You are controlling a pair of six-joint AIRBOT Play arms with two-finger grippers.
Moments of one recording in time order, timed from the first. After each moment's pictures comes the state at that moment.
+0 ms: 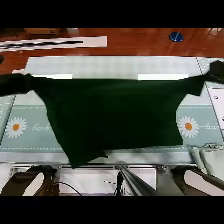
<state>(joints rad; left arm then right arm) 0.04 -0.82 1.06 1.27 -1.06 -1.47 -0.31 -1.25 1.47 -1.14 1.46 1.39</state>
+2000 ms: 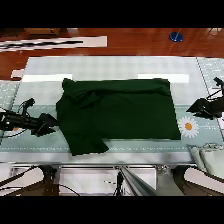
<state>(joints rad) 0.49 -1.28 0.63 0.90 -1.34 -1.12 -0.56 -1.30 1.01 -1.15 1.42 1.20</state>
